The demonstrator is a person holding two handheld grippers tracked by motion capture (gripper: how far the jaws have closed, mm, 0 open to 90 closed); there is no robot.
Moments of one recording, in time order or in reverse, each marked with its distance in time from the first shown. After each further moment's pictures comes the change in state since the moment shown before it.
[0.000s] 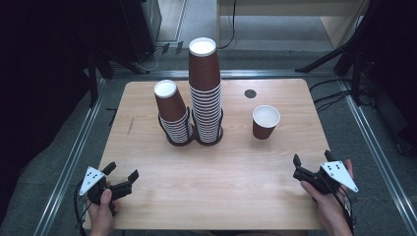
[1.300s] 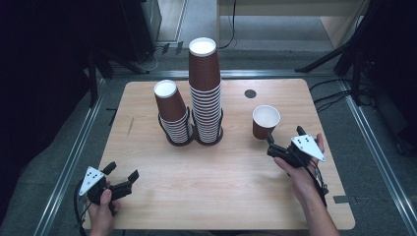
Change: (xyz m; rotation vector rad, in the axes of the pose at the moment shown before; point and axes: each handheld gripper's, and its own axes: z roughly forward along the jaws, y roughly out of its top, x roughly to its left) left arm 0.000 0.000 0.000 -0.001 -0.009 0.005; right arm 0.060 0.041 0.063 -0.042 0.094 -0.010
